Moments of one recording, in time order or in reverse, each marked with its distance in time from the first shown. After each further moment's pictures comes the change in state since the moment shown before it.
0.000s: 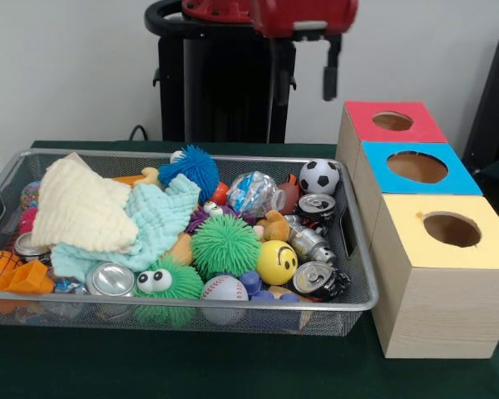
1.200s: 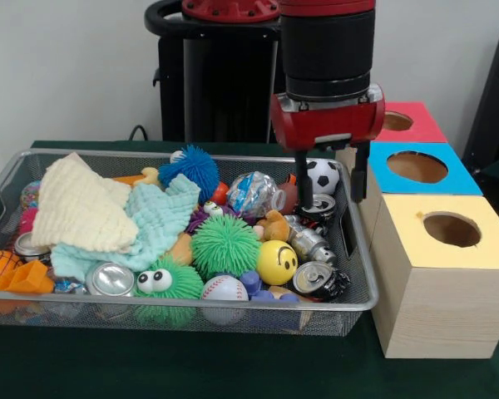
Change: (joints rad) arm 0.115 0.305 -0.140 -0.327 0.086 0.019 0.000
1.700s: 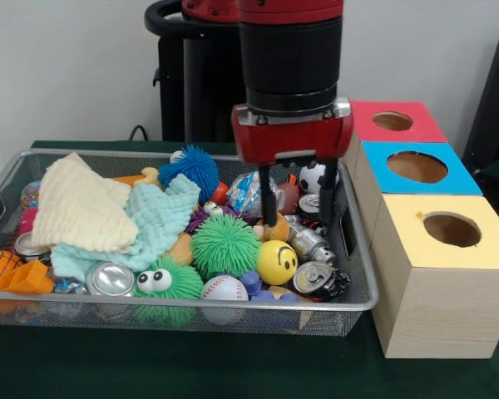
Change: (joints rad) arm -0.026 0.060 -0.001 -0.149 0.002 0.116 0.000
